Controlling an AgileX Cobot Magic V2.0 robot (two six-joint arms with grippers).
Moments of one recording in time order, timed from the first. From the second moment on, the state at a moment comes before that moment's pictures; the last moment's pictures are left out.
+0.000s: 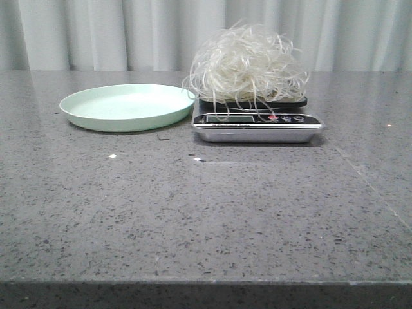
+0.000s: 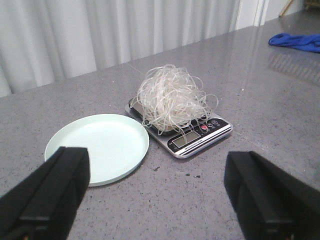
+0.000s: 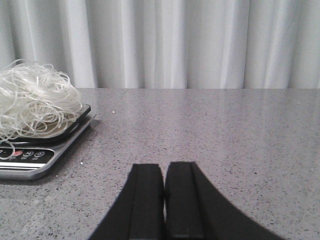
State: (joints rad) left arm -0.60 0.45 -0.71 -0.07 0.54 0.08; right arm 0.03 -0.01 0.03 0.07 -0.01 0.01
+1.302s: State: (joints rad) left arm -0.60 0.05 -0.36 -0.09 0.45 0.08; right arm 0.03 0.37 -0.40 0.07 0.22 0.01
